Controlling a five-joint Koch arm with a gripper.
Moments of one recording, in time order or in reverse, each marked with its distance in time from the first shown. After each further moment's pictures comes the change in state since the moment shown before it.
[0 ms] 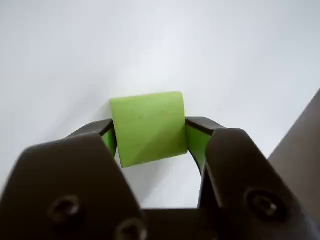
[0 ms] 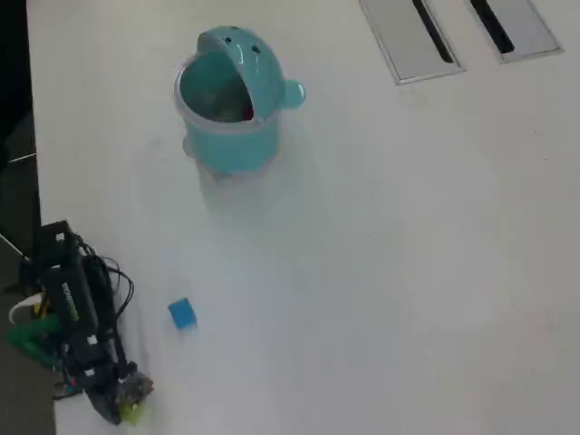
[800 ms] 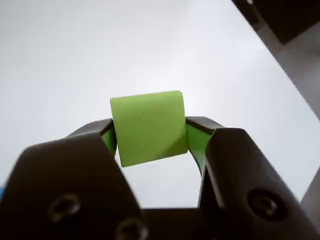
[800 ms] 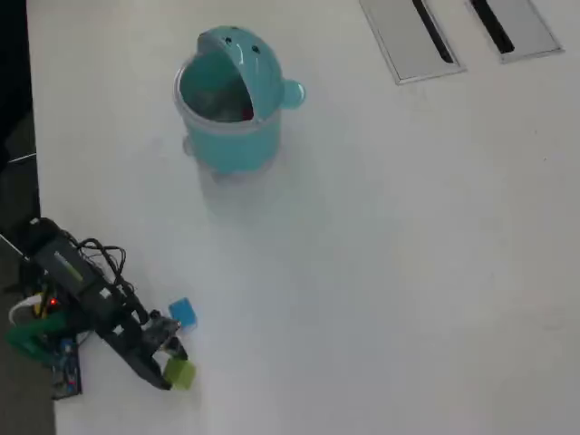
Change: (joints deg) arm -27.9 17.1 -1.6 -1.3 18.5
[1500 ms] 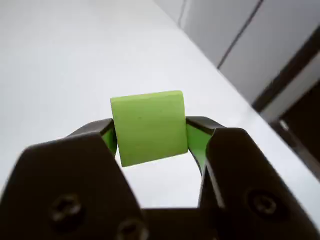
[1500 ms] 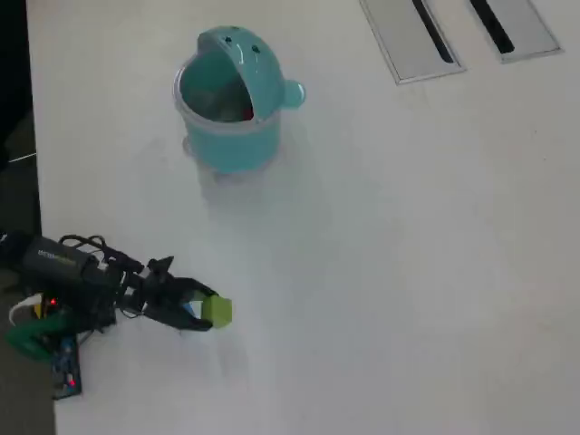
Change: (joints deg) arm -27.0 10.0 4.2 -21.4 9.8
